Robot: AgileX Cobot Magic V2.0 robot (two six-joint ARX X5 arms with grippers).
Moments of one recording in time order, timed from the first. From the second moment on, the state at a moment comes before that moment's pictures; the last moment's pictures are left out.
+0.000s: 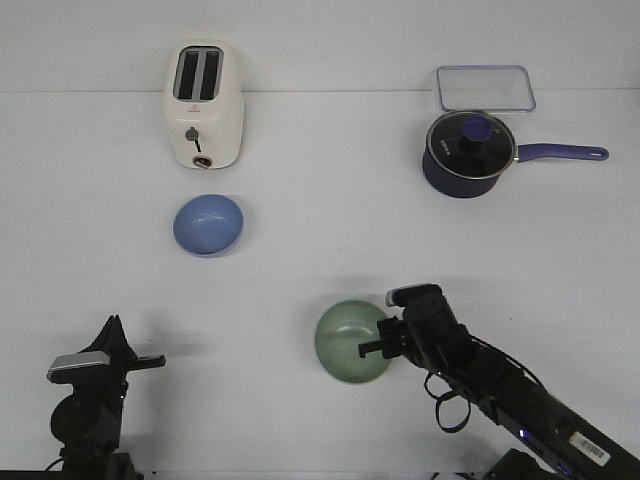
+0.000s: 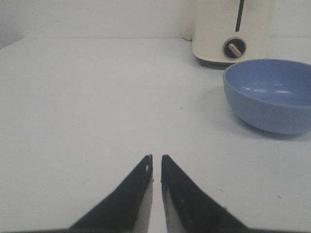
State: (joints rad) left arm 0.01 0.00 0.03 0.00 -0.15 0.02; right arm 0.64 1.09 0.67 -0.41 -0.02 0.51
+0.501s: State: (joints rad) left arm 0.01 0.00 0.03 0.00 -0.15 0.02; right arm 0.73 1.21 0.67 -0.39 0.03 0.55
